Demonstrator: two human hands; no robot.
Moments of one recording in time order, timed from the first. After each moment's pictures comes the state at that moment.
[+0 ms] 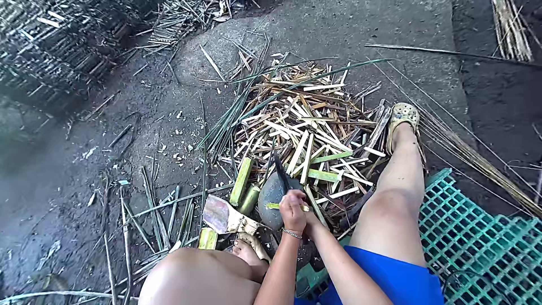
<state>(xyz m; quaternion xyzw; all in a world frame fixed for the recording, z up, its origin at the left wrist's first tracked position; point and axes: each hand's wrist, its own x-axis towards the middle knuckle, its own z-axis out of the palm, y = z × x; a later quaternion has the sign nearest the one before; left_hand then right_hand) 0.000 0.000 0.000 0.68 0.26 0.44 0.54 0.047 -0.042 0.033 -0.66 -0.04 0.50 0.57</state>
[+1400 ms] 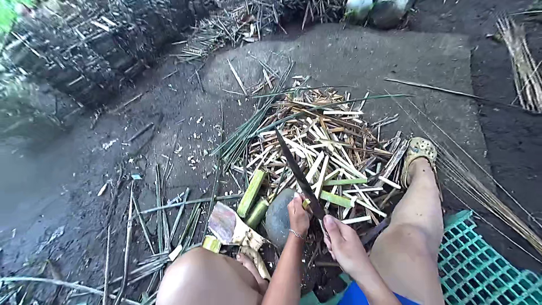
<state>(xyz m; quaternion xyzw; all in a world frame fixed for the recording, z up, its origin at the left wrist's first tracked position) 0.031 0.035 0.017 0.51 0.34 0.39 0.69 0.055 -0.084 0.106 -0.78 -0.24 0.33 0.47</state>
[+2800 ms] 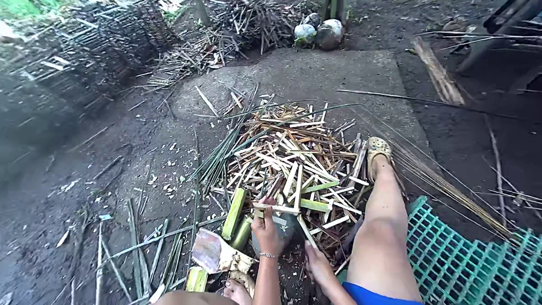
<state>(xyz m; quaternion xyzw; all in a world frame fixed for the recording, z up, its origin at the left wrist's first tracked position) 0.000 0.055 0.042 0.58 0.30 0.48 0.59 0.029 -0.103 -0.022 -0.78 -0.03 0.45 0.43</state>
